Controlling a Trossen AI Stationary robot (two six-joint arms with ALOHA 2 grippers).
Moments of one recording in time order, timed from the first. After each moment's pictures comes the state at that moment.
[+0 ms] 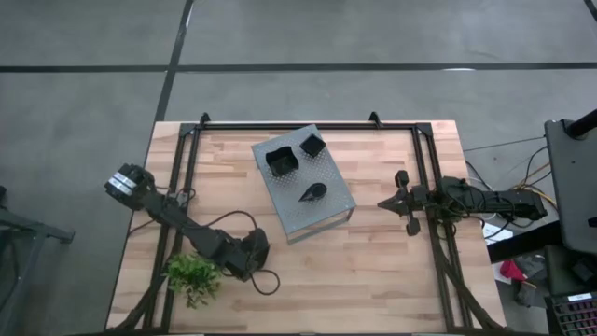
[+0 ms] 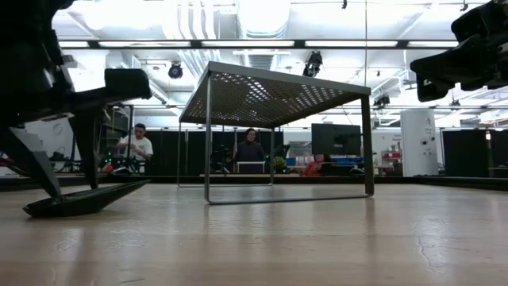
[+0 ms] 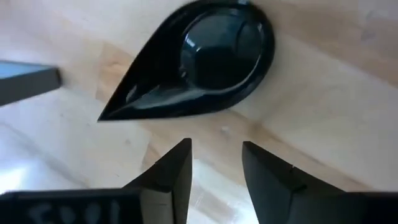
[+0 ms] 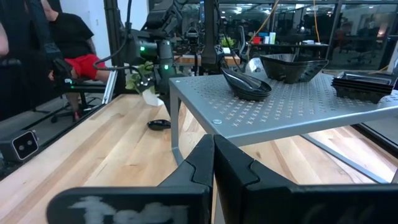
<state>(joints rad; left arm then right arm) -0.57 1.60 0.87 -0.60 -0.32 0.61 0.00 0.03 0.03 -0.02 -0.10 0.02</state>
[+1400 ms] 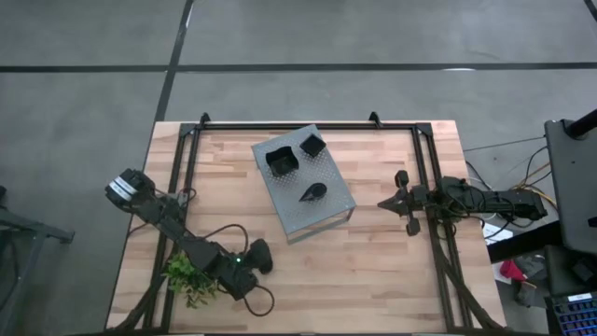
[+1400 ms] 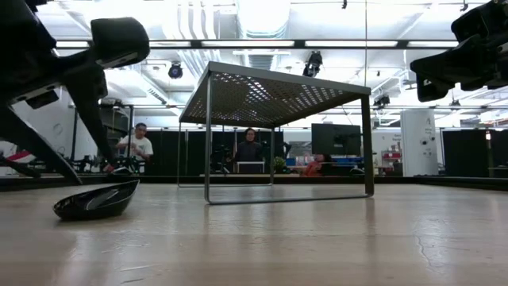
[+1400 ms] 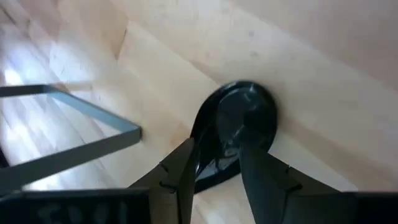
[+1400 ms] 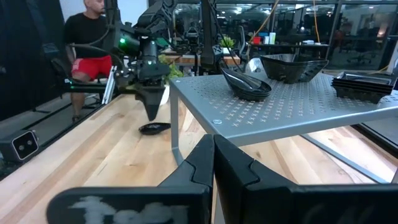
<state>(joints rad) -0.69 1.64 0.88 -0.35 -0.50 0.47 0.00 0.03 0.03 -0.02 -0.10 0.02</state>
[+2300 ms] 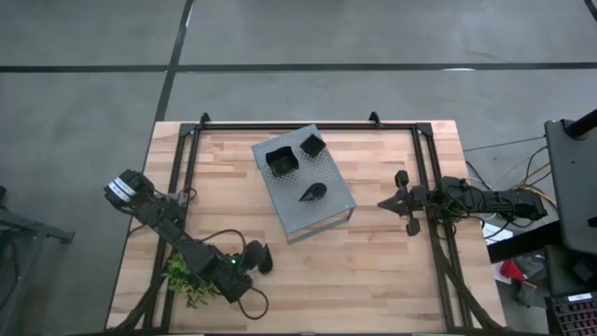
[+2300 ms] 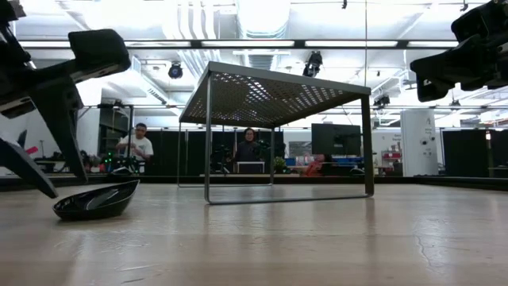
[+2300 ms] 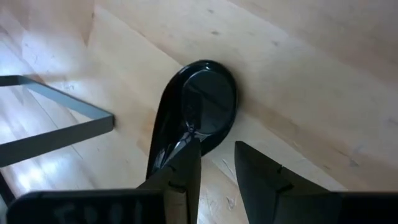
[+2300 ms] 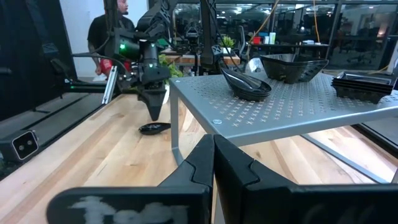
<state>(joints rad) -0.73 1.64 0.85 -0.40 -0.50 0.41 0.00 0.03 0.03 -0.02 -0.10 0.02</state>
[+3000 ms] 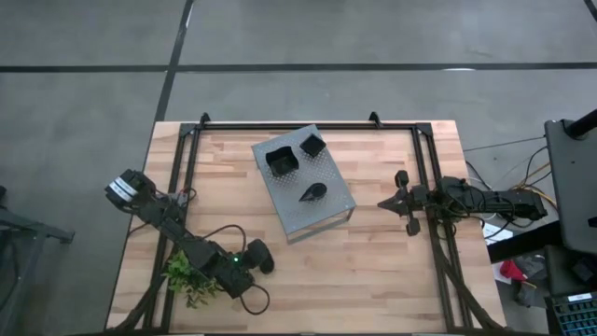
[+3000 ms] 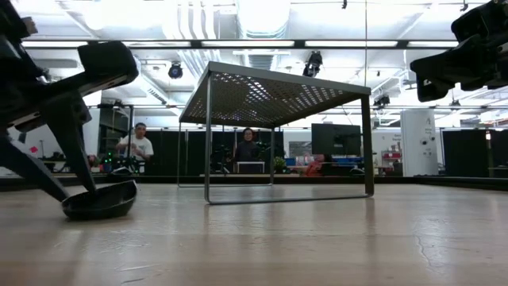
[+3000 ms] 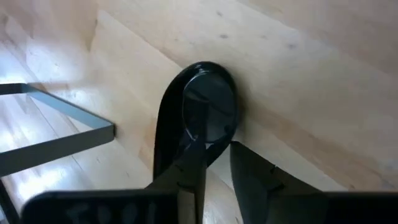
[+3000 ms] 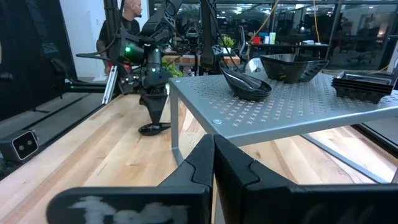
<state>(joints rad) -0.70 1.65 0.79 -0.26 -0.49 0.48 0.00 0.03 0.03 -0.02 -0.10 0.02</state>
